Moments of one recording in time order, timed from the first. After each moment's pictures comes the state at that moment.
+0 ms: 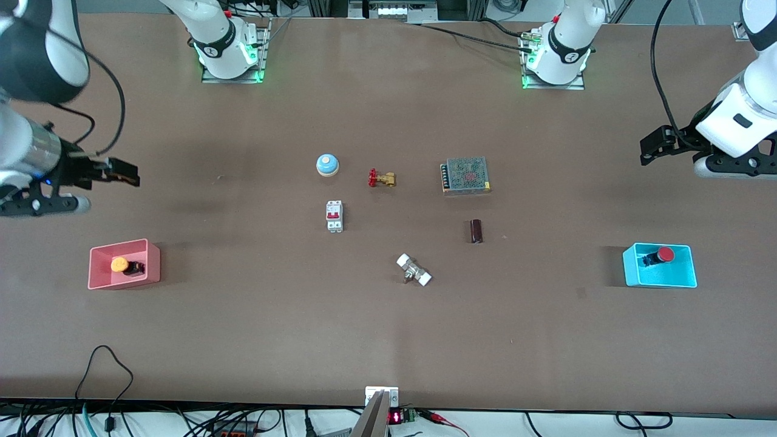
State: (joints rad) left arm -0.01 -0.03 -0.02 -1.75 0.03 1.67 -0.01; right arm 0.02 0.20 -0.04 -1.64 -0.03 1.72 -0.09
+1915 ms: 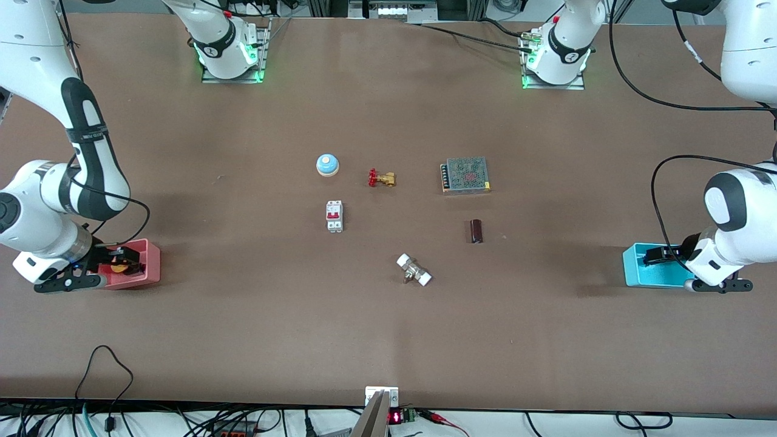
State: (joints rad) left arm 0.25 0.64 0.01 -1.62 0.05 2.19 0.19; right arm -0.17 0.64 -0.04 -1.67 -0.11 2.42 -0.28
